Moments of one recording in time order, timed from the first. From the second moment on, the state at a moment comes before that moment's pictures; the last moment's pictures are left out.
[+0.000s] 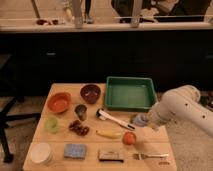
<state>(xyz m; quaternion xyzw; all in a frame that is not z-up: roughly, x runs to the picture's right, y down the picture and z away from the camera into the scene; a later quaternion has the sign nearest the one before) 0.207 0.162 0.707 -0.27 -0.08 0.07 0.96</state>
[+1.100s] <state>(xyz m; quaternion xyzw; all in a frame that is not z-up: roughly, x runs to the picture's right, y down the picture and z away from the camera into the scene) 0.159 0.136 0.698 -0.25 -0.09 0.04 0.96</state>
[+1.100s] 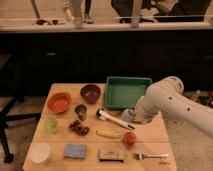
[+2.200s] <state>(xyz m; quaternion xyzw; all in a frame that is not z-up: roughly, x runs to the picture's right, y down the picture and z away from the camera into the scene) 0.064 0.121 0.737 -0.23 -0.16 0.08 0.96</state>
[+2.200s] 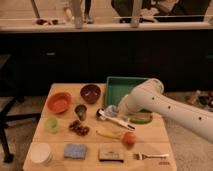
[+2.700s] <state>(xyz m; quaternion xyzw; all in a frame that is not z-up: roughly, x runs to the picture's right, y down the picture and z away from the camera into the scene) 0.007 0.108 0.753 -0.23 -0.18 0.06 0.96</state>
